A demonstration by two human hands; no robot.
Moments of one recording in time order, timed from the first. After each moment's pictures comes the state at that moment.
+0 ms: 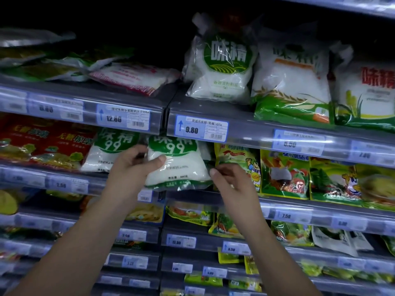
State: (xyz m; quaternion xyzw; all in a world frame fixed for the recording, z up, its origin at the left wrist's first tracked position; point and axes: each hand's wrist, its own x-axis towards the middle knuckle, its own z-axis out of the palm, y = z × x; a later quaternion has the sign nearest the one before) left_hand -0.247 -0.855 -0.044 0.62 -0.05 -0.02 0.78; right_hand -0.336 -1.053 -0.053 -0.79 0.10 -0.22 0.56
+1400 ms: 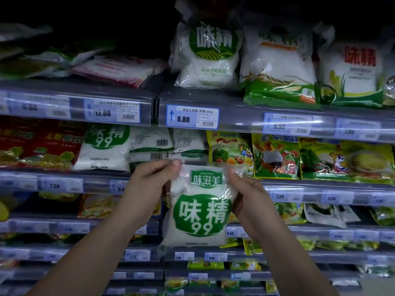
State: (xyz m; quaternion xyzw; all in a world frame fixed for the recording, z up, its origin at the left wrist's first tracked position) left_hand -0.284 -0.873 -0.052 0.63 -0.10 -0.15 0.76; right_hand -0.378 -1.060 -0.057 -0.55 0.16 -0.11 0.81
